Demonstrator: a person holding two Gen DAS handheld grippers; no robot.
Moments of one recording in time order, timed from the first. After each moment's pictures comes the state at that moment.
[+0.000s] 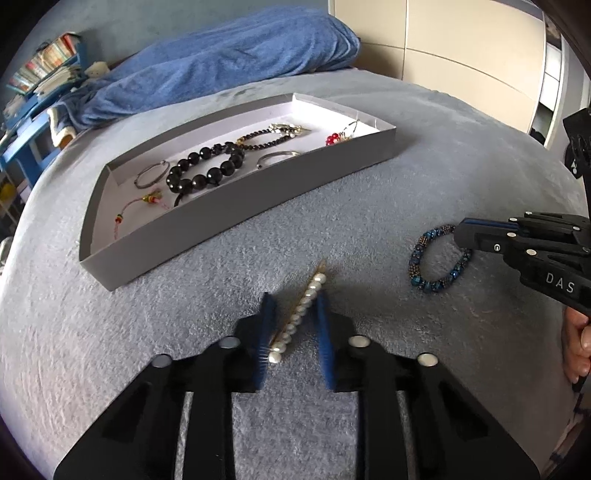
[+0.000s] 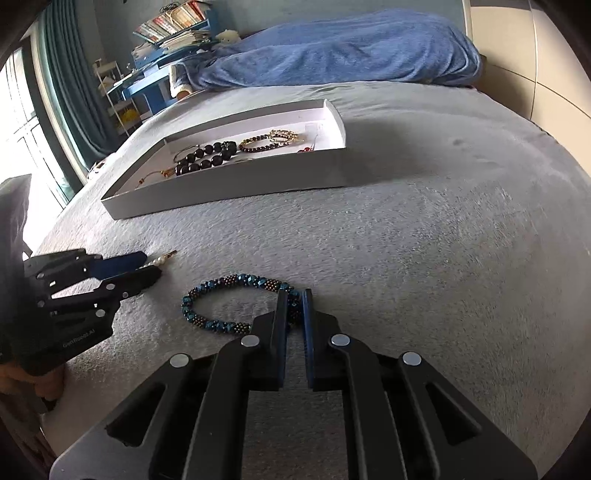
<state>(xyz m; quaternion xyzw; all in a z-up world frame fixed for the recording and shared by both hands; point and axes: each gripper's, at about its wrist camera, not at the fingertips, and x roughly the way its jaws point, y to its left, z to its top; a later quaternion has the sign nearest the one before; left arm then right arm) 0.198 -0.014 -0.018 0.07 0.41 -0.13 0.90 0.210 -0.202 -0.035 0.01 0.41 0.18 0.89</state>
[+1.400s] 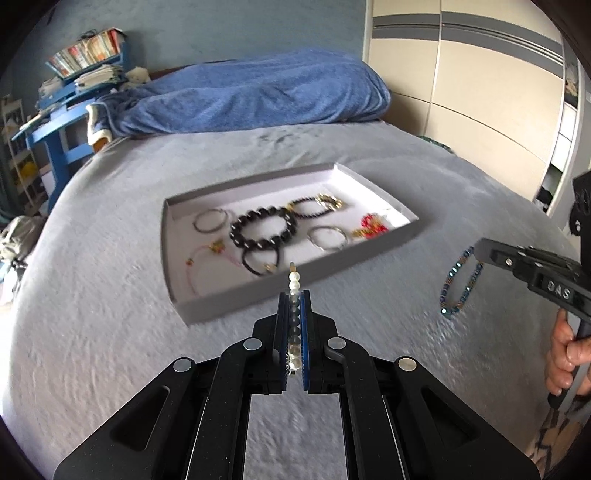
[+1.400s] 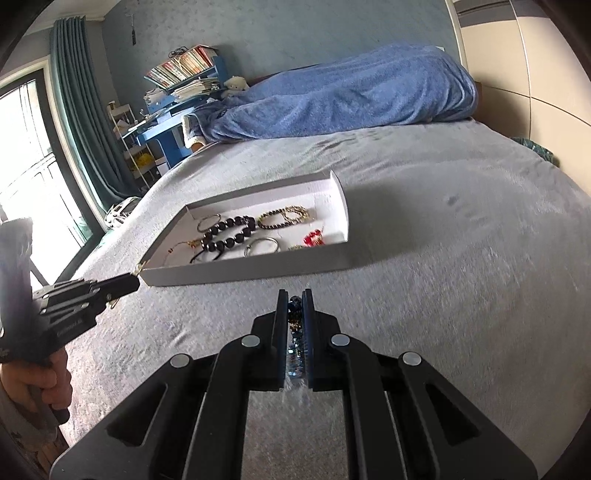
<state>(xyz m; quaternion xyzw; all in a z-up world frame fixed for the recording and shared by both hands) 0.195 0.032 0.050 0.01 0.36 -0.09 0.93 0.213 -0.213 0.026 0.05 0.34 0.21 0.92</state>
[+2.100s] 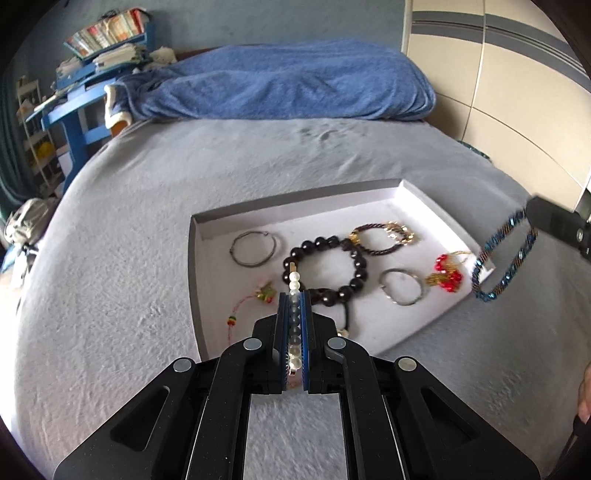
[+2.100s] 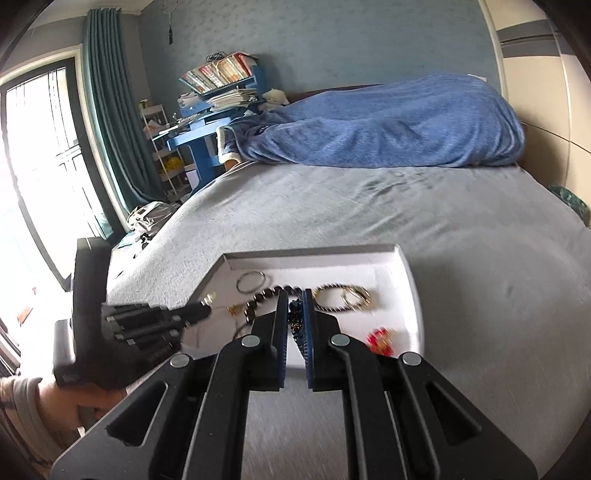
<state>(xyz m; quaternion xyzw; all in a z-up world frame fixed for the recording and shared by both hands) 0.286 0.068 0.038 -0.01 0.39 -0.04 0.92 0.281 -0.133 0.084 0.02 0.30 0.26 0.92</state>
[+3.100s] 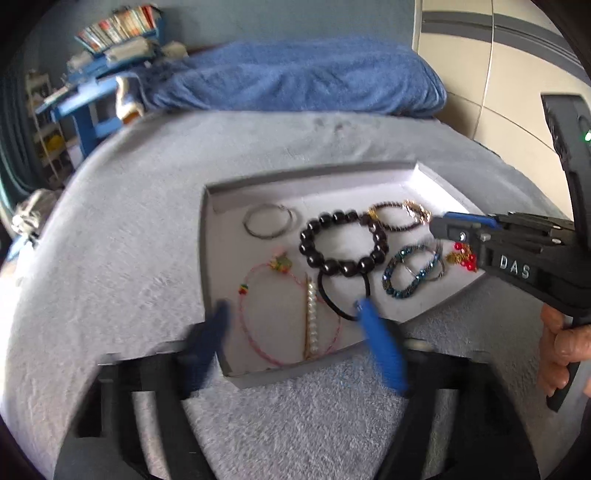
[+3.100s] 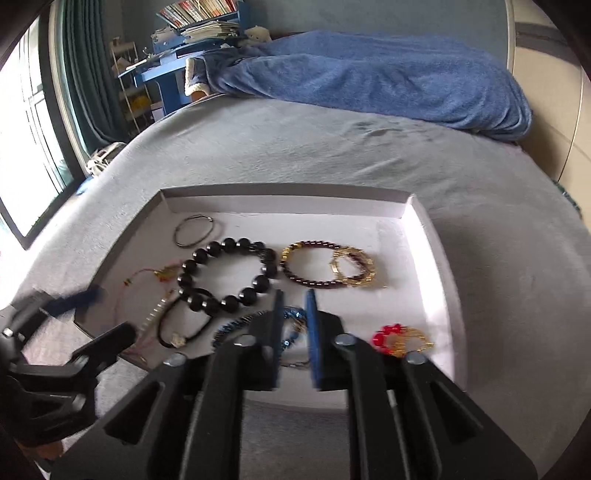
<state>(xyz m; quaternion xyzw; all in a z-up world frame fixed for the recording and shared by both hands) 0.261 0.072 0.019 0.00 0.37 -0.02 0.93 0.347 -0.085 0.006 -0.06 0.39 0.20 0.90</state>
